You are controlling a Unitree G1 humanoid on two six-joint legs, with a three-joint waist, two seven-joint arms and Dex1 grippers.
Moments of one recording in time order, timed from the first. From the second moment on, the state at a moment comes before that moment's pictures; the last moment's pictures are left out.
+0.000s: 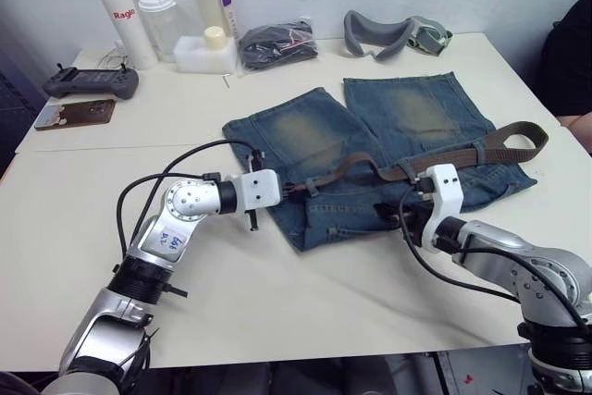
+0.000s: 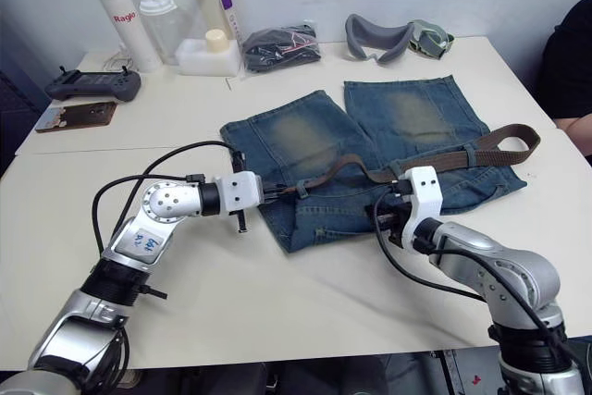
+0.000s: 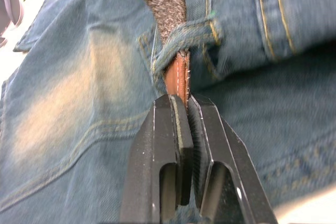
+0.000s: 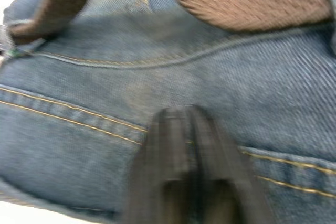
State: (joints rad) left arm -0.57 0.54 -0.25 0.12 0.09 -0.09 -0.80; right arm -0.26 -0.61 -0.13 -0.38 1.01 1.03 0.06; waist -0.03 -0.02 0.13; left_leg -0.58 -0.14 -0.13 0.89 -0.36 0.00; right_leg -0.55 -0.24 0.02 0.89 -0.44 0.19
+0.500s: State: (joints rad) left arm -0.34 0.87 -0.02 0.13 0.08 -0.17 -0.80; right arm -0.29 -0.58 -0.12 -0.36 0.90 1.06 0.16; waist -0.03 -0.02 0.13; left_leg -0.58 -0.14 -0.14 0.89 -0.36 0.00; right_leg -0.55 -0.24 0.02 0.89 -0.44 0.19
